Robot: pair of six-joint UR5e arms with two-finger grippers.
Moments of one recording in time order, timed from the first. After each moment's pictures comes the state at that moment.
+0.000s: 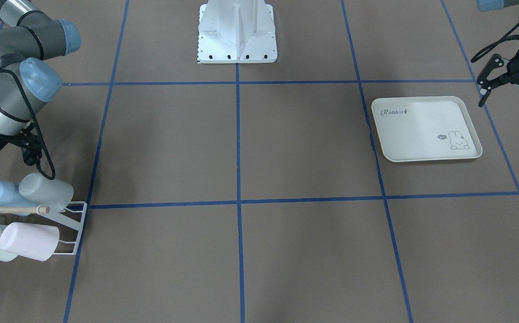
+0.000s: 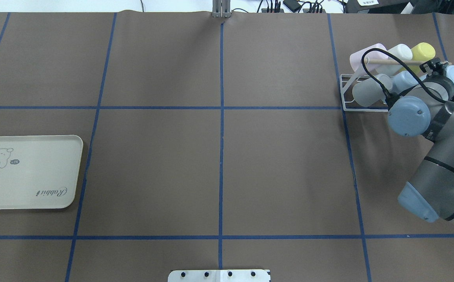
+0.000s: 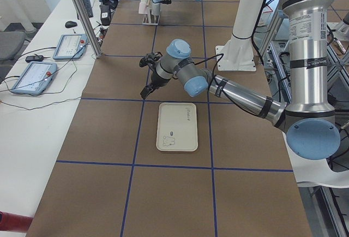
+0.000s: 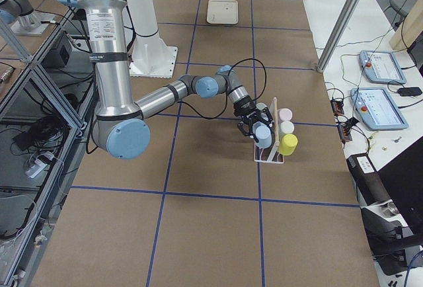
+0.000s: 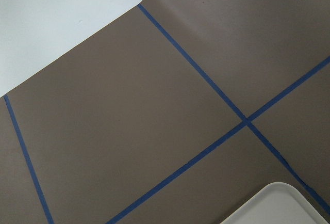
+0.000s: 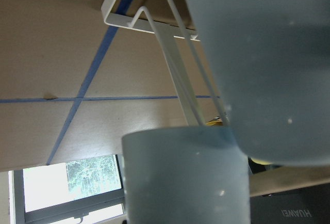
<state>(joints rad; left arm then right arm) -1.19 -1.46 -2.07 -2.07 -2.05 -0.19 0.75 -1.45 1.82 -1.73 0.92 -0.90</state>
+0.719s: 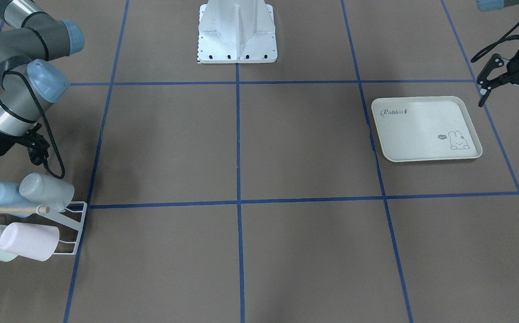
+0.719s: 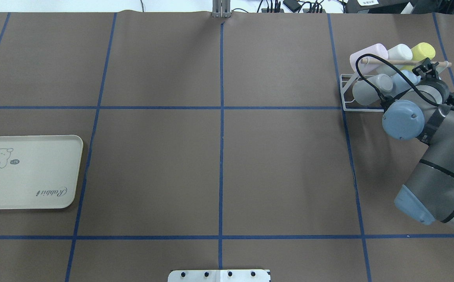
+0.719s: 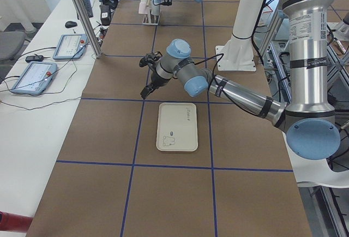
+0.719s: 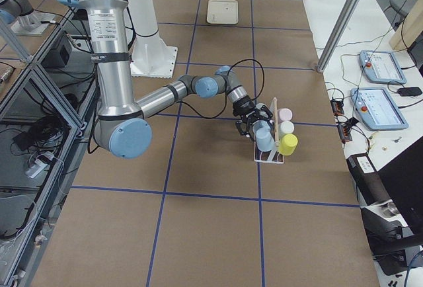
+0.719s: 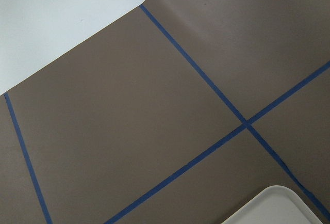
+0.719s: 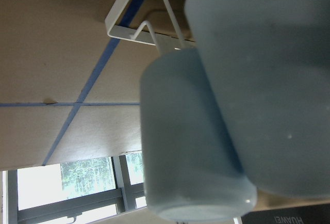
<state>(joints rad) -1.19 -1.45 -2.07 -2.07 -2.05 -0.20 0.73 -1.45 1.82 -1.73 0.92 -0.91</state>
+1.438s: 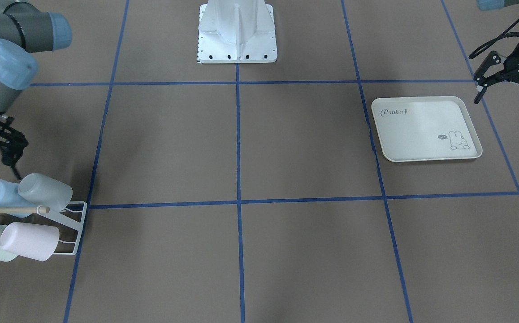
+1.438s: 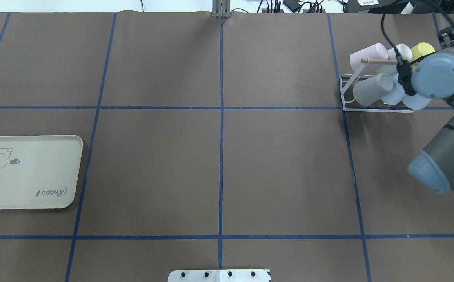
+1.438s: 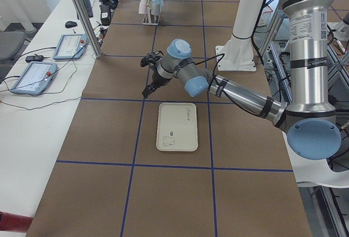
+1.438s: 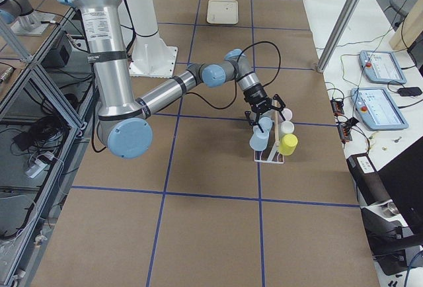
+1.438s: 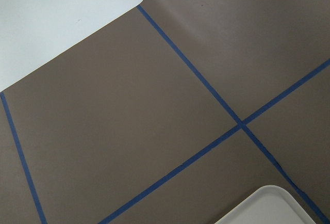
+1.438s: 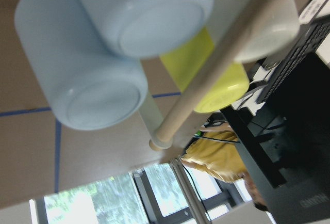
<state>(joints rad) -1.19 -1.45 -2.07 -2.08 -2.10 -0.21 0.94 -1.40 1.90 -1.73 1.17 -0.89</state>
